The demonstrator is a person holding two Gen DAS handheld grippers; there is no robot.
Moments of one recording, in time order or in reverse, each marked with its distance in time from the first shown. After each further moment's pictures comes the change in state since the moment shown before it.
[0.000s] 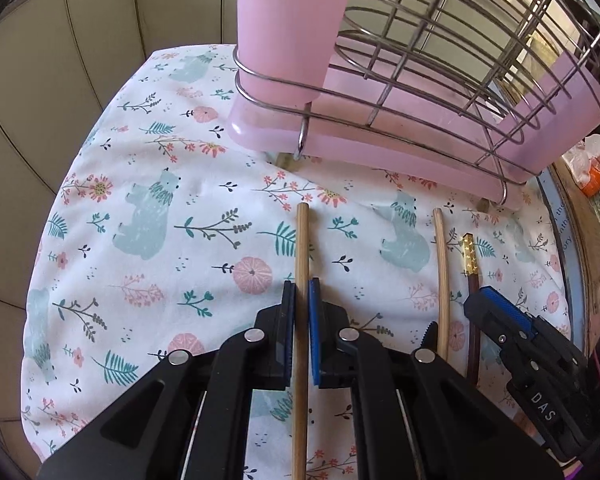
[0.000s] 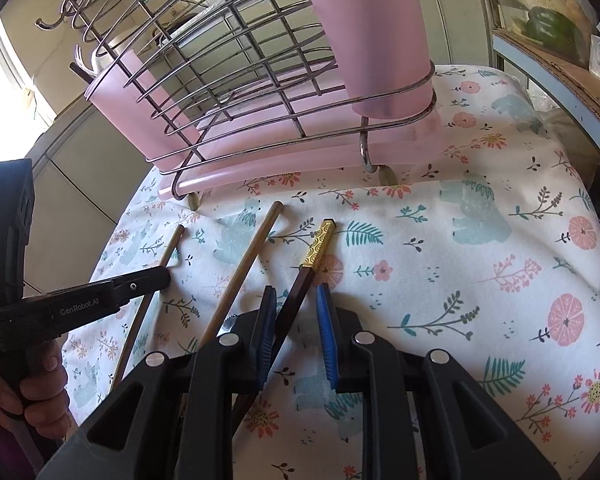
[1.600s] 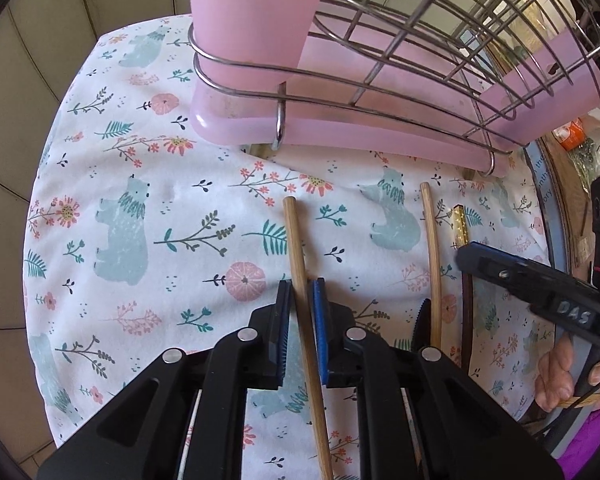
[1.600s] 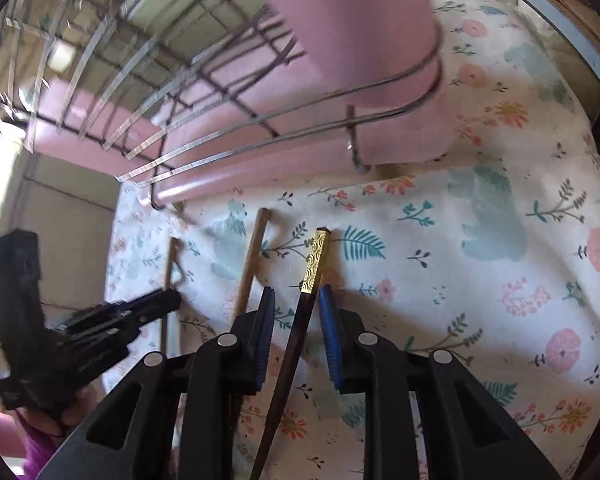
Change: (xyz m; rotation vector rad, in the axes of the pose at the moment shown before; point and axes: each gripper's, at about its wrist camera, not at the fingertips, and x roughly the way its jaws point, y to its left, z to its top) left arm 0.019 0.016 0.037 0.133 0.209 -0.111; right arm 0.027 -0.003 0.045 0.167 0.314 -0.016
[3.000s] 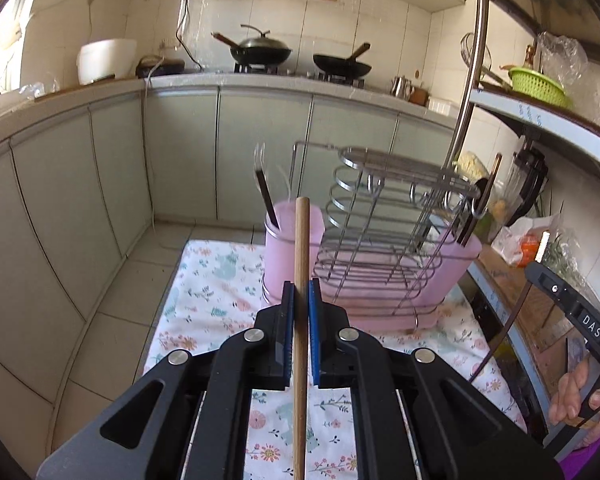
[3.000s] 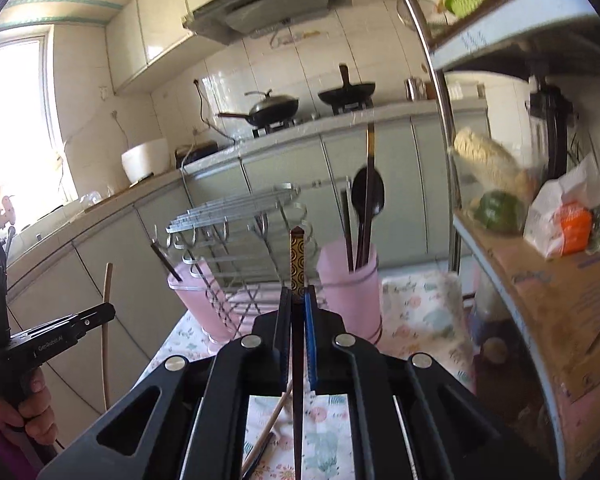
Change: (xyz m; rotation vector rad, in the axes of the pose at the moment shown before) left arm -0.193 -0.028 -0.066 0.002 -0.765 0.097; right arm -0.203 0.042 -0.076 -0.255 -0.850 -0.034
